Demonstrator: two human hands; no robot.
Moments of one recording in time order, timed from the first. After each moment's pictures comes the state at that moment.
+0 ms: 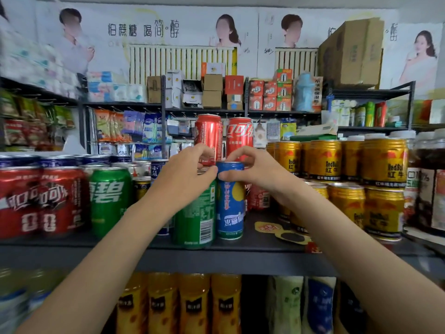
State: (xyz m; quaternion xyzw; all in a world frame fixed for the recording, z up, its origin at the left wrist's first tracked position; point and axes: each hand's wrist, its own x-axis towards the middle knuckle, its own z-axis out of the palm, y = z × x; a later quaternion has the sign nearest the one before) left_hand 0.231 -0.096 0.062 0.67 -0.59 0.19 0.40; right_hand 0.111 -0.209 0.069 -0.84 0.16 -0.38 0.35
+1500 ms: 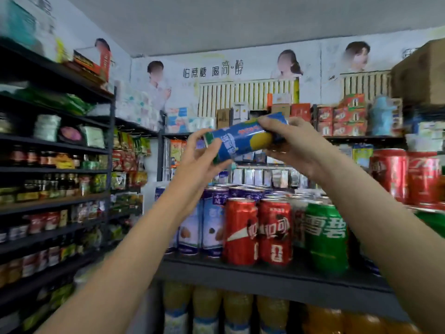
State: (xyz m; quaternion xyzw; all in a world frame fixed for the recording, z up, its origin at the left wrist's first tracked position) left_hand 0.497 0.099 0.101 0.33 -0.51 -0.11 0.78; right_hand 0.370 -0.015 0.155 -0.69 0.05 -0.47 0.55
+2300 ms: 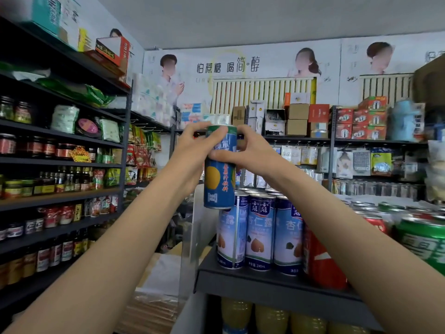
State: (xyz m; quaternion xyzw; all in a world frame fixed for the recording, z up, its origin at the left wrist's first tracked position) left_hand 0.635 0.170 0.132 0.38 -0.44 -0.09 0.81; right_hand 0.549 0.081 0.143 -0.85 0.01 -0.38 0.36
